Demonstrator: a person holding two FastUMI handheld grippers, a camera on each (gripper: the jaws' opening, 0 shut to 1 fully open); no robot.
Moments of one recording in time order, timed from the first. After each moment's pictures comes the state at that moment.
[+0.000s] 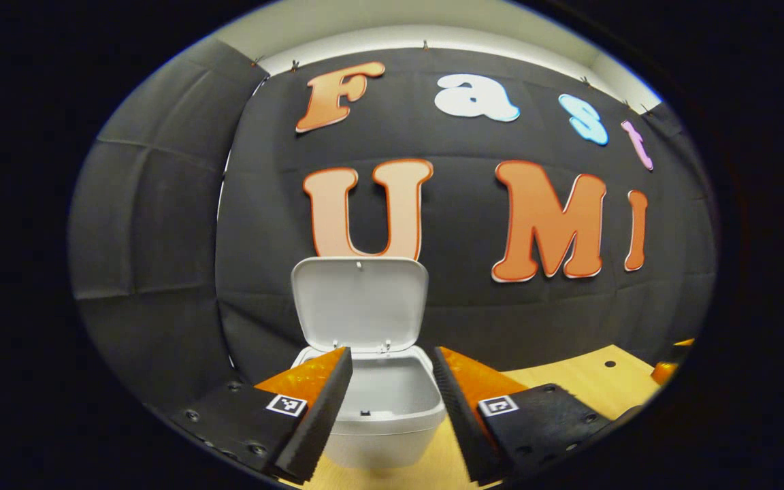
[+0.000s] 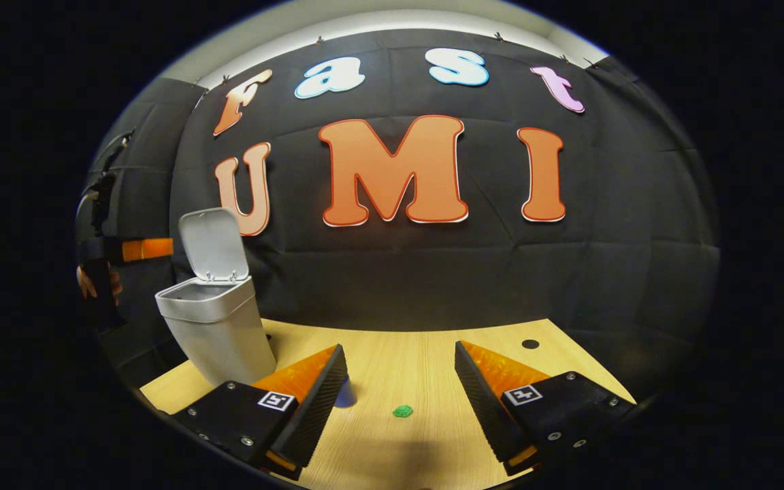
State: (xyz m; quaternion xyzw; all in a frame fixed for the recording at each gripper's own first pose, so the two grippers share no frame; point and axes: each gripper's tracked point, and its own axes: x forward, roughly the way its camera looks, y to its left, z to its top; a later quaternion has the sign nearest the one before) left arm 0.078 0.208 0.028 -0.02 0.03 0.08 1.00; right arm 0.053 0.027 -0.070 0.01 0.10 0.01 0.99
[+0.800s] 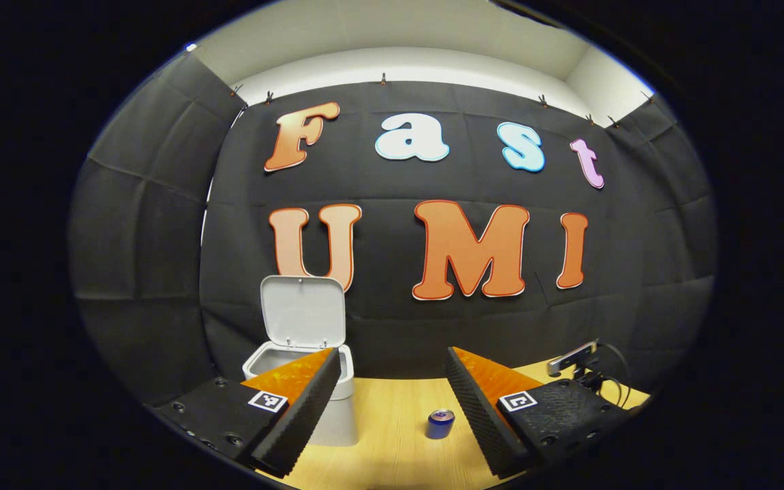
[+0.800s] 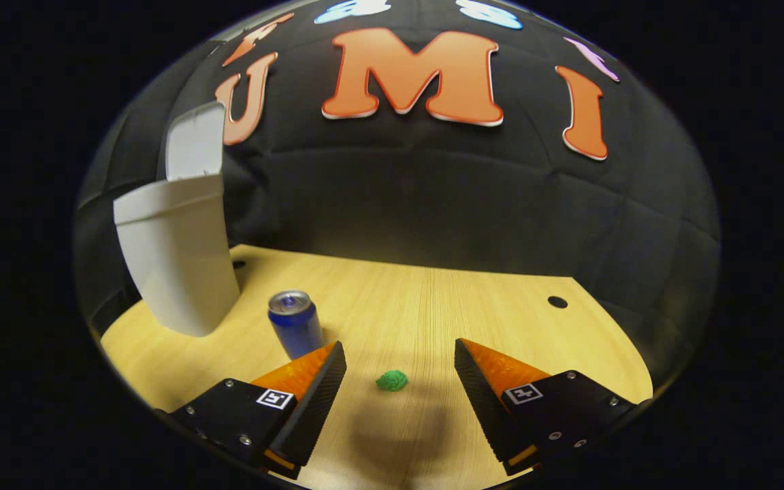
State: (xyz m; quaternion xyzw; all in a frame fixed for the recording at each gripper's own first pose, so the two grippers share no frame) left arm -0.035 0.080 0.073 -0.01 -0.01 0.04 1.00; right arm 0.133 0.029 -0.264 -0.05 0.24 0.03 0.97
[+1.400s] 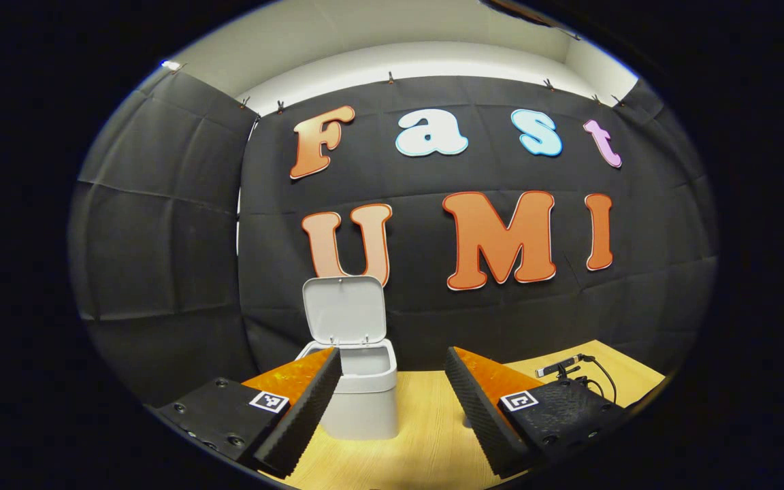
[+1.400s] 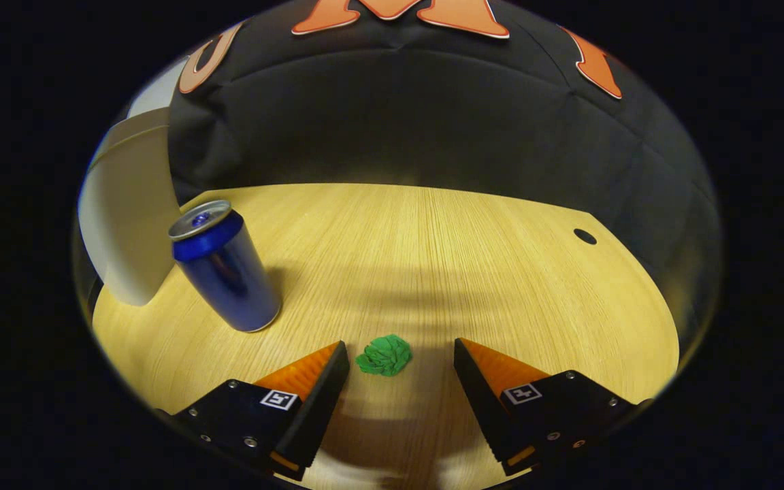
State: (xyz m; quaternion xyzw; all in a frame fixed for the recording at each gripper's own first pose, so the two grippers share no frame) left arm -0.058 0.117 0.061 0.02 0.02 0.11 0.99; right arm 0.160 0.026 -0.370 -0.02 0.36 0.00 0.93
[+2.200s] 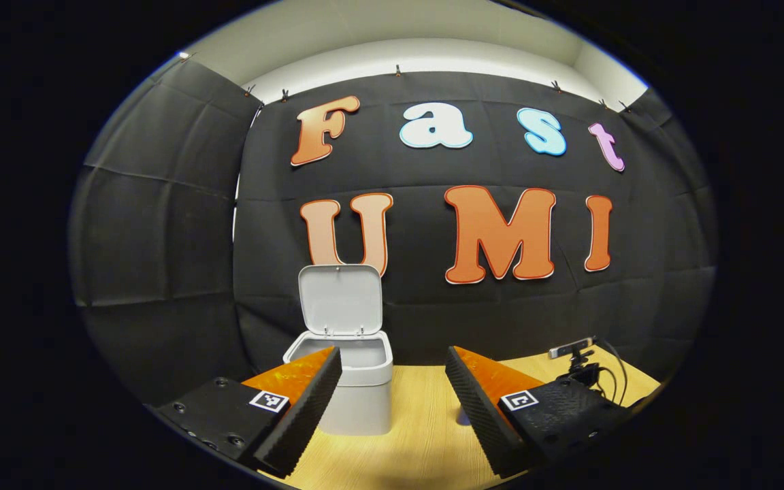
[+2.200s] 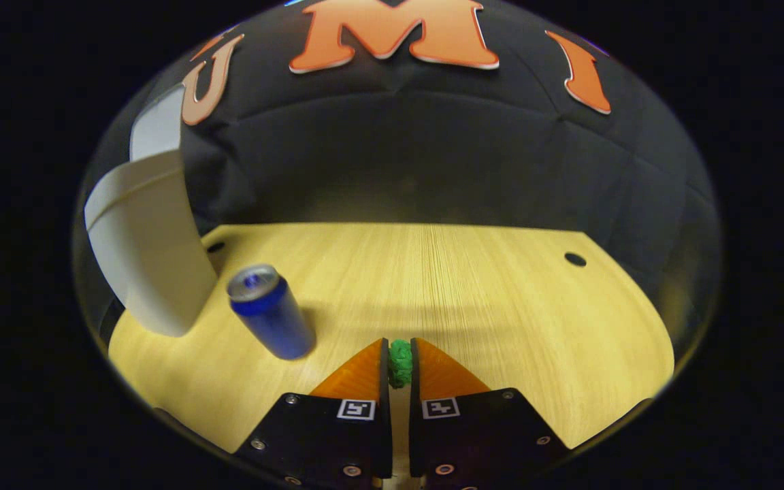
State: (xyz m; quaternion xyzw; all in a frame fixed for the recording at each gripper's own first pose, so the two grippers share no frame) left arm -0.054 0.122 0.050 -0.01 0.03 0.09 1.00; right arm 0.155 0.042 -0.260 0.00 0.27 0.02 0.96
